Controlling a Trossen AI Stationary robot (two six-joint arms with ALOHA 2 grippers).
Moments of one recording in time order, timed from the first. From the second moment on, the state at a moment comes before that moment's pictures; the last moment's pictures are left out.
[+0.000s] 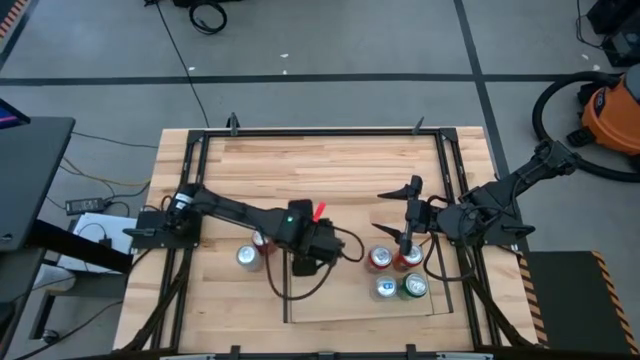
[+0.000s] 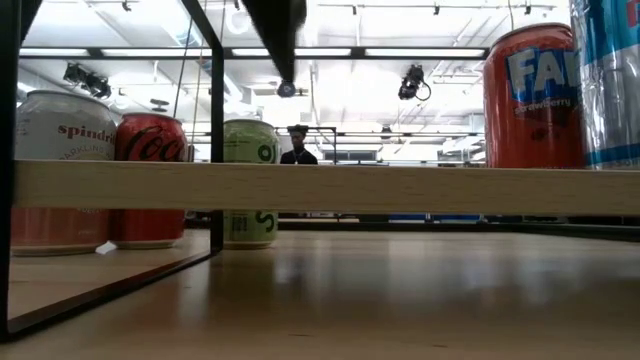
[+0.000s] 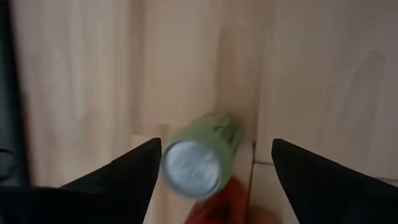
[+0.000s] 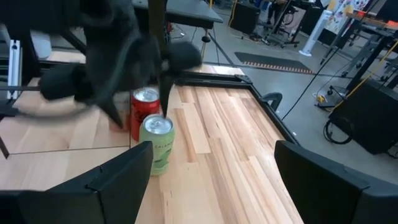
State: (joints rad) left arm -0.30 2.03 2.03 -1.44 -0.36 -0.33; right arm 0.53 1.01 0.89 -0.29 0.78 0.09
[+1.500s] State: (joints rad) left arm -0.47 1.66 1.43 -1.41 -0.40 -0.89; right arm 0.56 1.03 0.89 -0.25 0.79 0.10
